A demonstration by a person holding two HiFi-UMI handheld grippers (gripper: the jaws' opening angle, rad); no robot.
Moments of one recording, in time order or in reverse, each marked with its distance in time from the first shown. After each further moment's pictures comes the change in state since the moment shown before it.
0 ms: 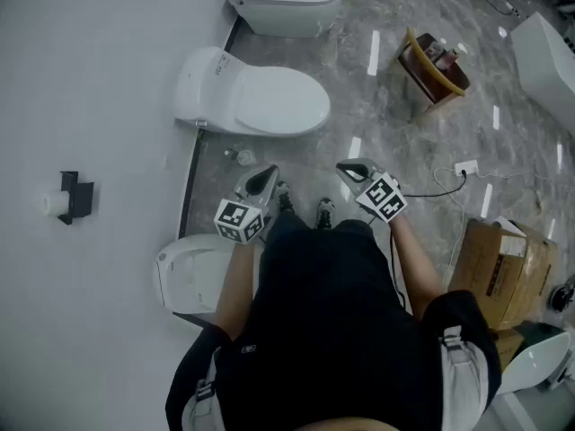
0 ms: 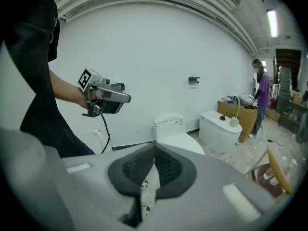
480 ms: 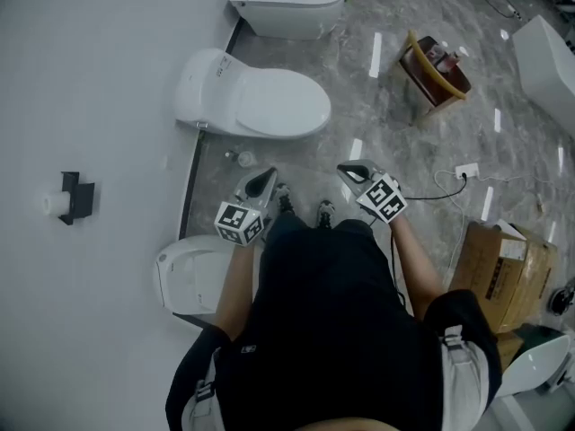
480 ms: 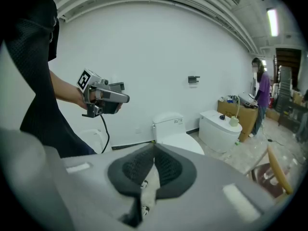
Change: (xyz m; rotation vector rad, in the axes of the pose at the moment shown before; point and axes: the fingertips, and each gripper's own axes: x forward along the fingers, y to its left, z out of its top) left arm 0.000 0.006 -0.004 -0.008 -0.007 0.010; right arm 0.002 -0.005 -0.004 0.008 0.008 -0.003
